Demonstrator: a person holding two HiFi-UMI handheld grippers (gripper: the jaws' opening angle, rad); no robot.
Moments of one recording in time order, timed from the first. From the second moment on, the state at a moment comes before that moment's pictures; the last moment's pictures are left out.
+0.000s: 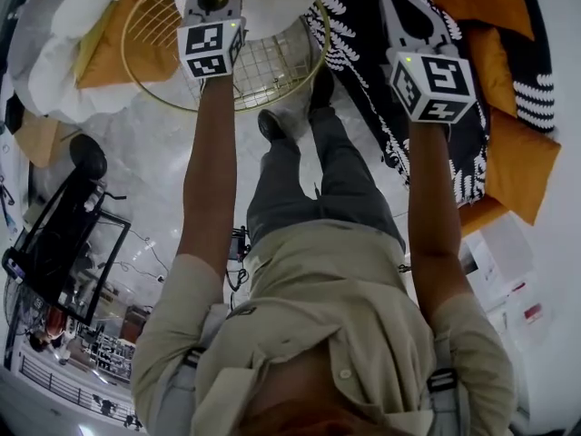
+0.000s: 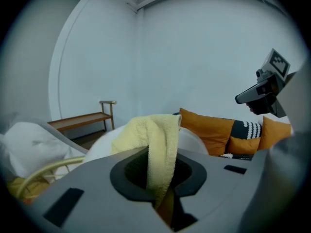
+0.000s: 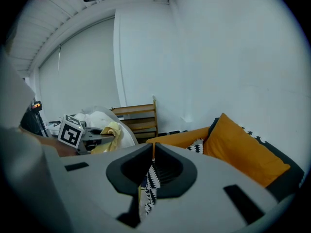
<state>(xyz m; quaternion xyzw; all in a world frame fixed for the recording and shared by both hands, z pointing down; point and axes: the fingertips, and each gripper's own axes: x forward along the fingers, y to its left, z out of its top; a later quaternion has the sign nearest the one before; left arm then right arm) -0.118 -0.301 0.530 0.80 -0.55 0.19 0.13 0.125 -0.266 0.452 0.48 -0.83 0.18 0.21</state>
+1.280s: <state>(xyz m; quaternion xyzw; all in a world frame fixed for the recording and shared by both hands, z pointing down) -0.252 -0.285 0.528 0.74 -0.63 0.18 0.16 0.076 -0.267 0.469 0.46 -0.84 0.19 0.23</state>
